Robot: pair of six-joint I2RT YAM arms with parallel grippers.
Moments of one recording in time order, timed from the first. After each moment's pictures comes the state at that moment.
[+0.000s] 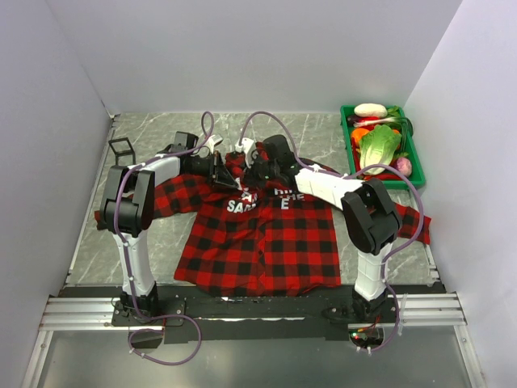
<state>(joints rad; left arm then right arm) -0.20 2.04 1.36 -0.26 1.13 -0.36 0.60 1.91 1.34 -0.05 -0.48 -0.30</state>
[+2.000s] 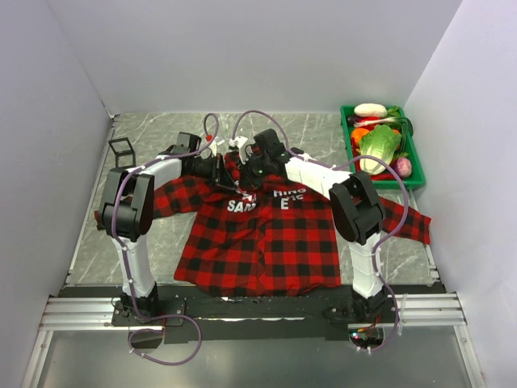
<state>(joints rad) -0.23 1.98 1.33 -0.29 0.97 -0.28 0.60 2.07 1.59 -0.34 -0.51 -0.22</state>
